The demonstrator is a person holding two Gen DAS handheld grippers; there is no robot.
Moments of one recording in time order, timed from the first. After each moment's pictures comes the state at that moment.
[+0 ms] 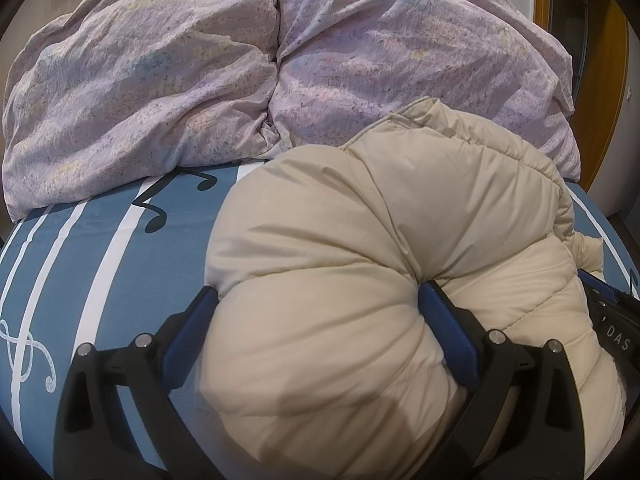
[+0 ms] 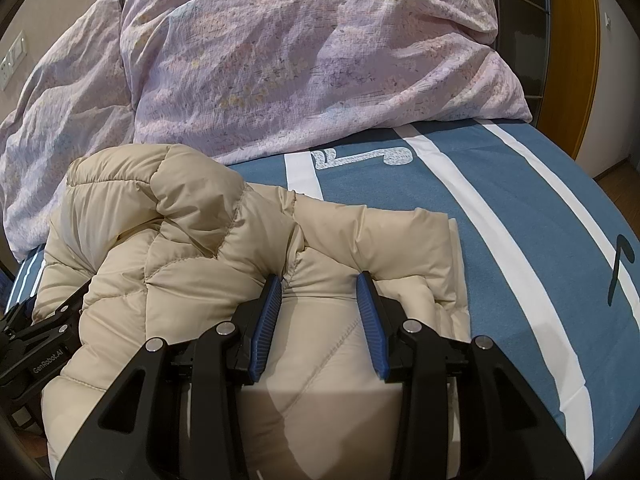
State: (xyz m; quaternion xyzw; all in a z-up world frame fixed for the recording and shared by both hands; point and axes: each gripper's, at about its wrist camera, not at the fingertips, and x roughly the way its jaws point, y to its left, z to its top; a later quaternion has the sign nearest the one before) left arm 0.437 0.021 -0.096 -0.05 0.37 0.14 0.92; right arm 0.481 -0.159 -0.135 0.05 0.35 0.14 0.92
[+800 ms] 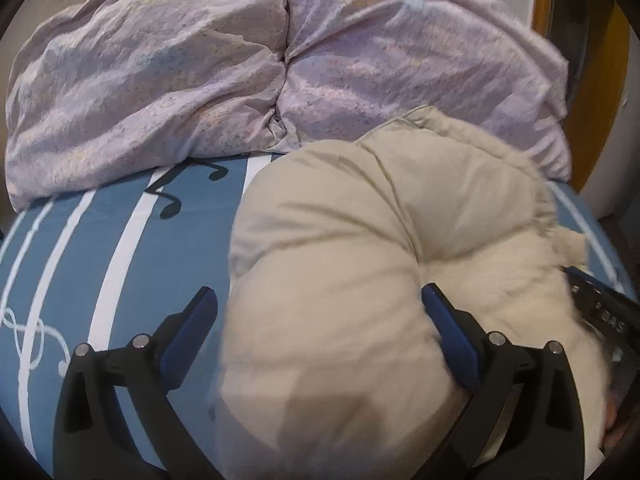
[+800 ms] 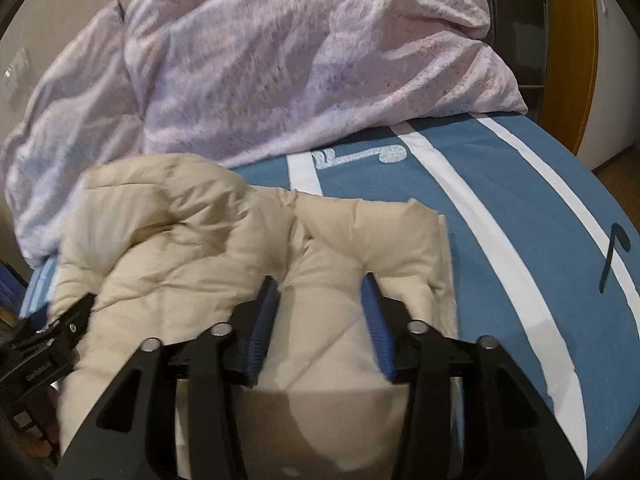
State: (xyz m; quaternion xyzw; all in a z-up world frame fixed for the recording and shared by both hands) left arm 0.406 0.024 -0.079 -0.08 0.38 0.12 0.91; right arm 0.463 -0.171 -0.121 0.08 0.36 0.17 0.92
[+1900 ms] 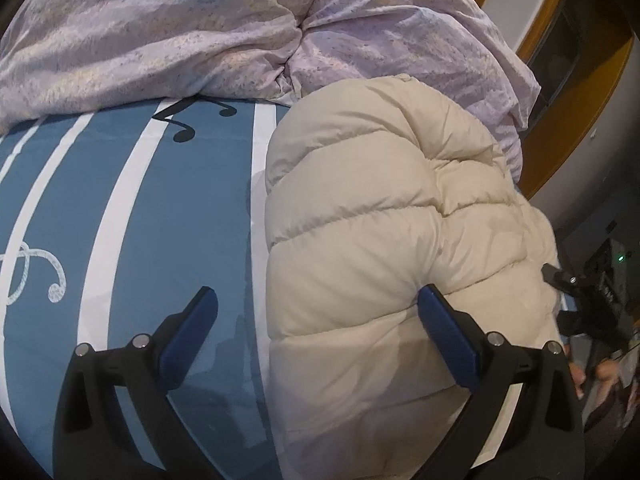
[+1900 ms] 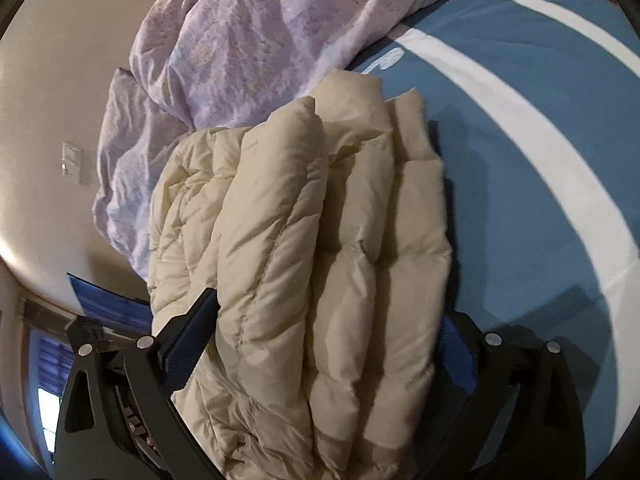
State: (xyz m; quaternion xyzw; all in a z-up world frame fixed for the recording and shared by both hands) left arm 0.347 0.069 -0.078 -0.19 0.42 0.04 0.89; right arm 0.459 -0.243 -0.161 0.29 0.45 0.32 0.78
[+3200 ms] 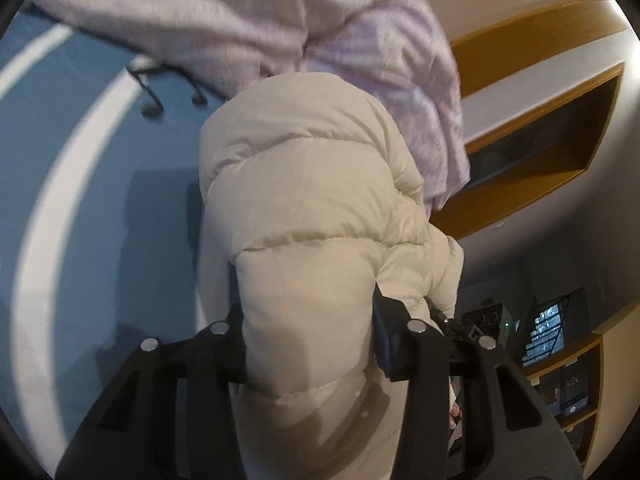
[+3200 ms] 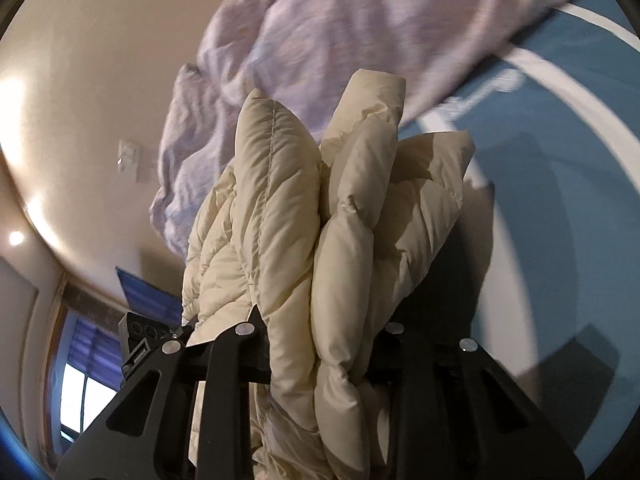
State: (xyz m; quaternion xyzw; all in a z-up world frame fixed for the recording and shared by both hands) left arm 0.336 0.143 -0.071 -0.42 0.33 -0.10 0.84; right arm 0.459 -0.186 -0.119 0.31 0.38 0.42 0.76
